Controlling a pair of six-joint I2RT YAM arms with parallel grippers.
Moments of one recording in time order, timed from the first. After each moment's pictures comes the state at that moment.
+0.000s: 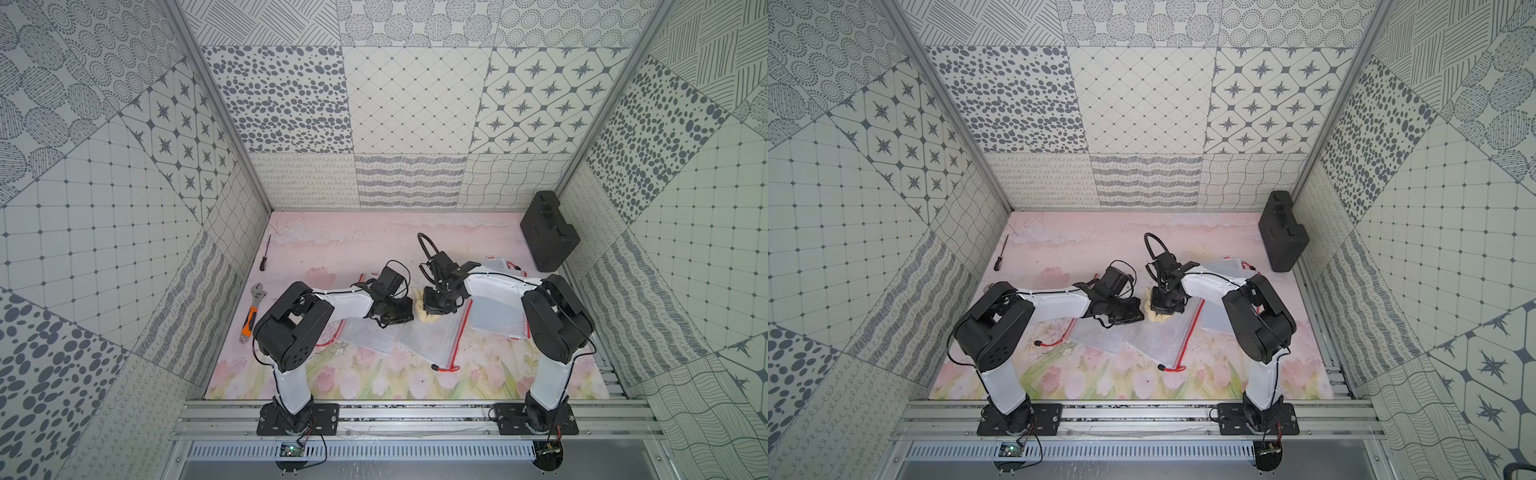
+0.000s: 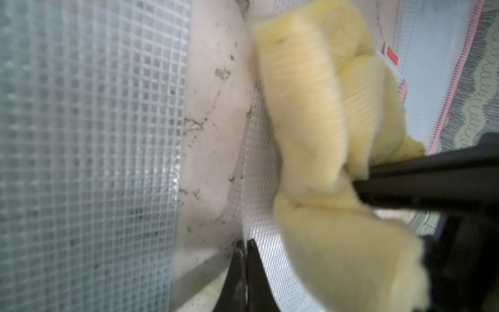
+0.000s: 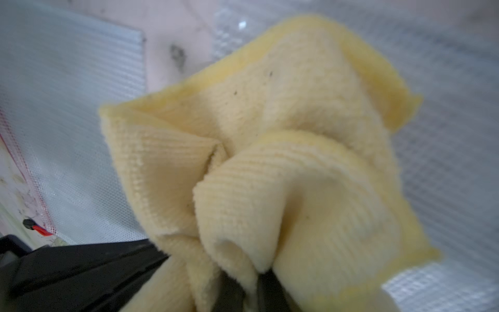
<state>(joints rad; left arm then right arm) -0.69 1.81 0.94 -0.18 0.40 -0.69 0.54 1.83 1.14 -0.62 -0.25 0.68</state>
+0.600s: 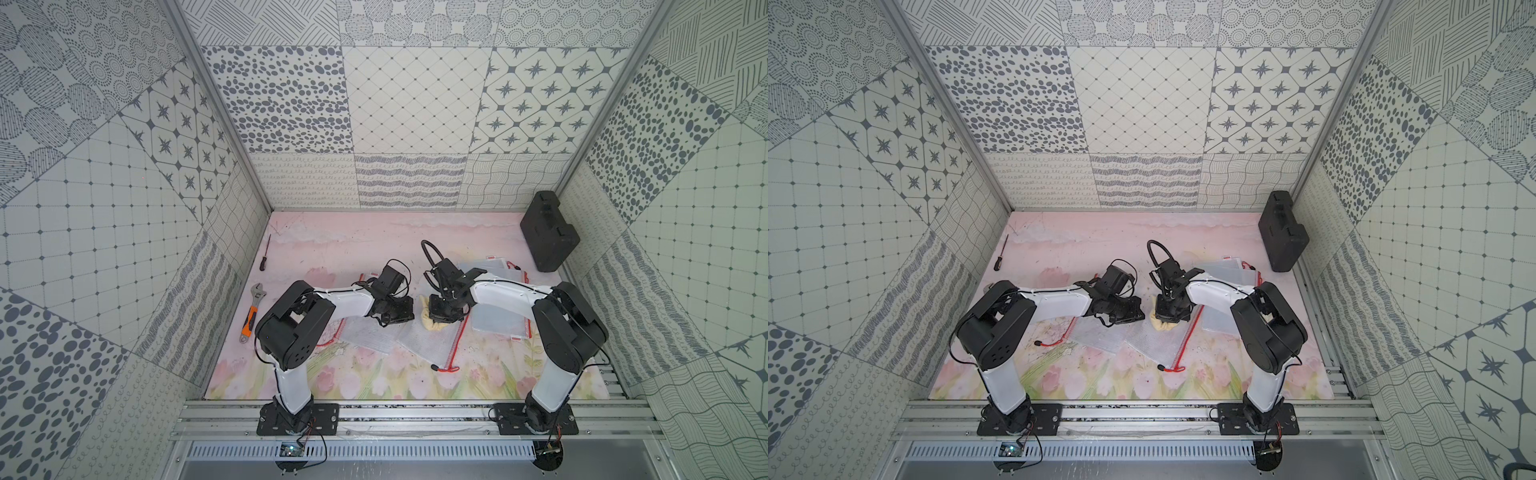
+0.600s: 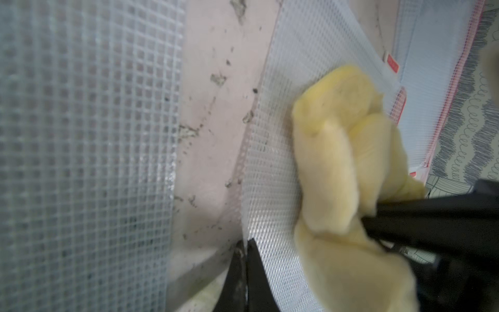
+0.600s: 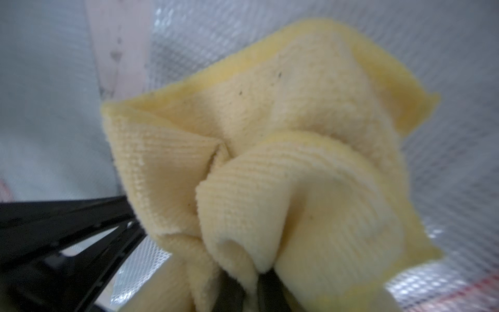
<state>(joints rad) -0.69 1.83 0.96 -0.19 0.40 -0.69 0.66 1.78 1.09 -0.64 -0.24 0.73</state>
